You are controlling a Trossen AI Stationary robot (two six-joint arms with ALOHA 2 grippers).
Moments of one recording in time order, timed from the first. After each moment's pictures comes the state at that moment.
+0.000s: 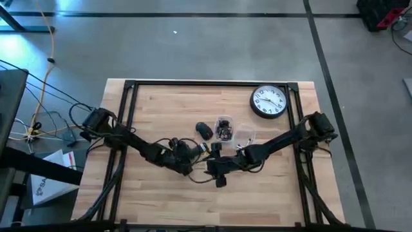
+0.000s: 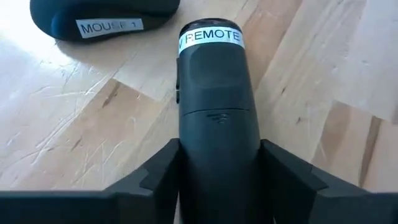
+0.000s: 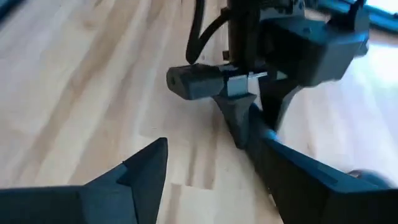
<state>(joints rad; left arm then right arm) -0.39 1.74 0.70 0.03 -0.55 -0.72 0.36 1.84 1.19 -0.07 0.32 -0.10</state>
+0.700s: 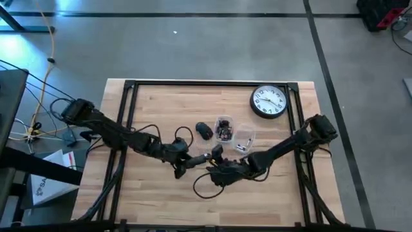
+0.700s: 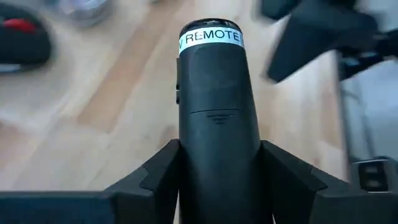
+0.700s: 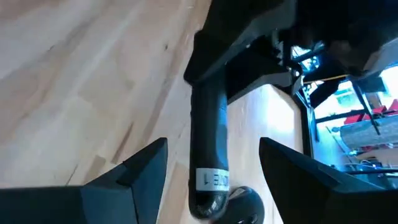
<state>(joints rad) -0.34 1.43 0.70 0.12 -0.14 -0.68 0.44 1.85 1.19 -0.03 0.62 -0.51</state>
